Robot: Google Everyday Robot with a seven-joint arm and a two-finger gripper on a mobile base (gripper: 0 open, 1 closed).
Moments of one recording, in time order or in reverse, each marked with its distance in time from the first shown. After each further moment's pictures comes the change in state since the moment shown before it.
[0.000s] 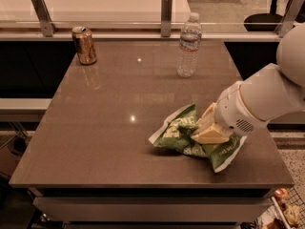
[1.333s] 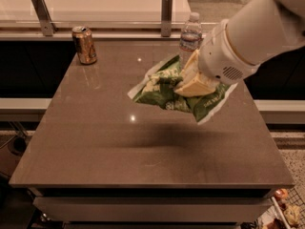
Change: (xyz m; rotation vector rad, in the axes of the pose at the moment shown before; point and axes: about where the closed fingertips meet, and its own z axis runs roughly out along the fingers) arm -0.099 -0.033 -0.062 0.142 -0.032 -0.222
